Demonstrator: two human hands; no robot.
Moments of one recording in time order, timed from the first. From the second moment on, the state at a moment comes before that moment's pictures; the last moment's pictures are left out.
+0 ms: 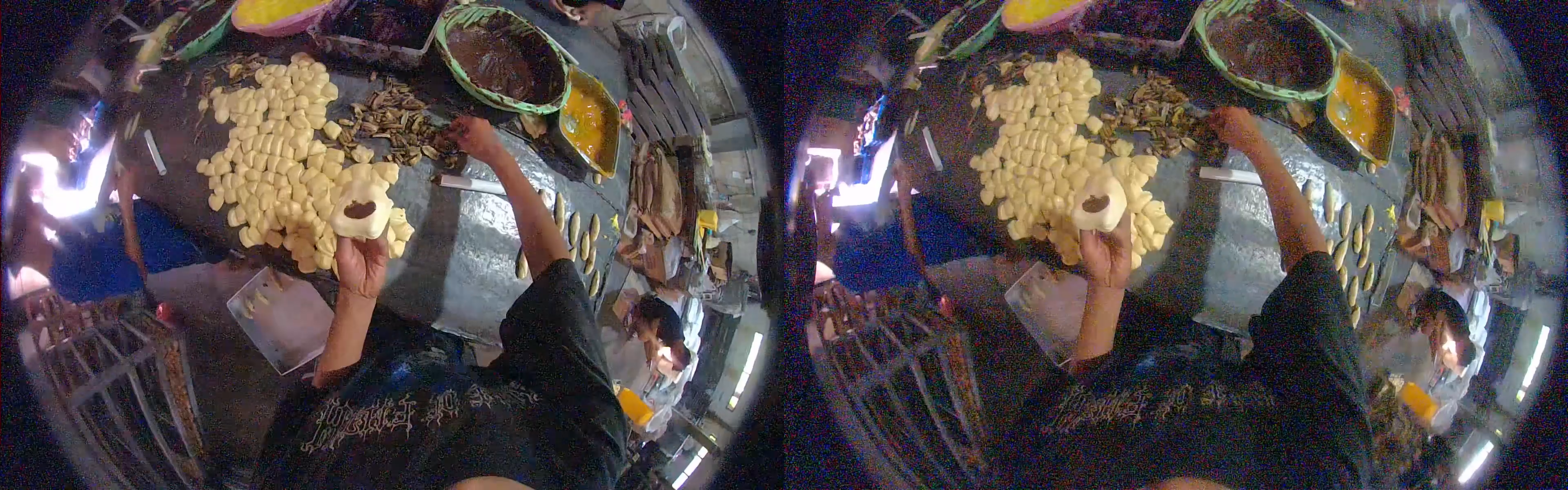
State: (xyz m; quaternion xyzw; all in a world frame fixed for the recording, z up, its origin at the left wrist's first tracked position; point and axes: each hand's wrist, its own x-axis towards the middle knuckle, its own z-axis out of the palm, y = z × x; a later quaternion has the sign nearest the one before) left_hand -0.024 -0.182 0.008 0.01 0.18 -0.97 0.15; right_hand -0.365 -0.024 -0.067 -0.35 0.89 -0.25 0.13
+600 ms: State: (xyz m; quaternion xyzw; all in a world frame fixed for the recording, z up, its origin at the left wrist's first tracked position) left_hand -0.034 -0.192 -0.015 0.05 0.14 -0.98 0.13; right_hand -0.356 -0.026 -0.082 -0.33 0.89 -0.28 0.12
